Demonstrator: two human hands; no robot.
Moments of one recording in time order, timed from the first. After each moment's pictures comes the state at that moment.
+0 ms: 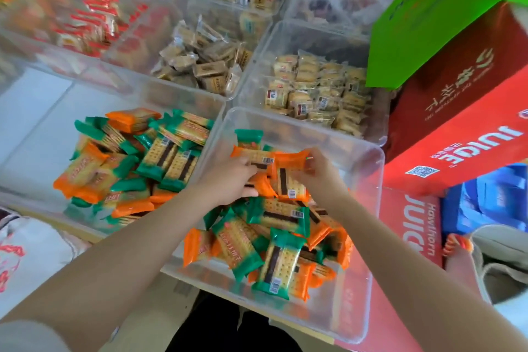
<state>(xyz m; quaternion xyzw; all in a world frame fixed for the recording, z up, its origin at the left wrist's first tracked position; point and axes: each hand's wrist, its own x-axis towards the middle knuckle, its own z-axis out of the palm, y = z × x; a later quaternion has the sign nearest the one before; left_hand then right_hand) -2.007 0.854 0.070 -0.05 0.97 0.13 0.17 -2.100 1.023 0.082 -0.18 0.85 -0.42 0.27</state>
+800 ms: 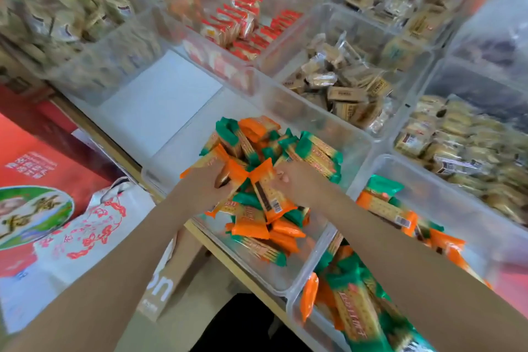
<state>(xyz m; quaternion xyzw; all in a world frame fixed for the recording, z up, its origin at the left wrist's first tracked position) -1.843 0.666 0.067 -0.40 0.87 0.27 0.10 -2.020 0.773 0.067 -0.54 0.78 -0.07 0.31</state>
